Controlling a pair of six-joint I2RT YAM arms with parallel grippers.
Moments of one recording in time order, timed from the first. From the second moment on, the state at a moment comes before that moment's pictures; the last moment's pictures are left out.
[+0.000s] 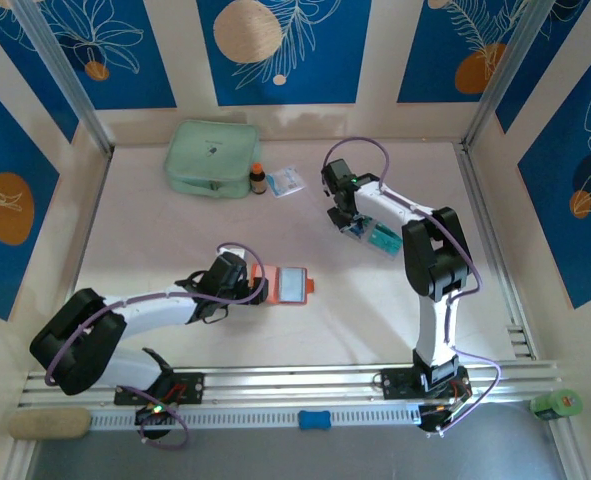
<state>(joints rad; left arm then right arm) -0.70 1.36 0.49 -0.05 -0.13 -0.54 0.44 1.98 1.49 -0.78 0.30 -0.09</state>
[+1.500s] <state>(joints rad) -0.70 1.36 0.60 -0.14 -0.13 -0.40 0.54 1.45 0.81 -0.18 -0.44 0.70</state>
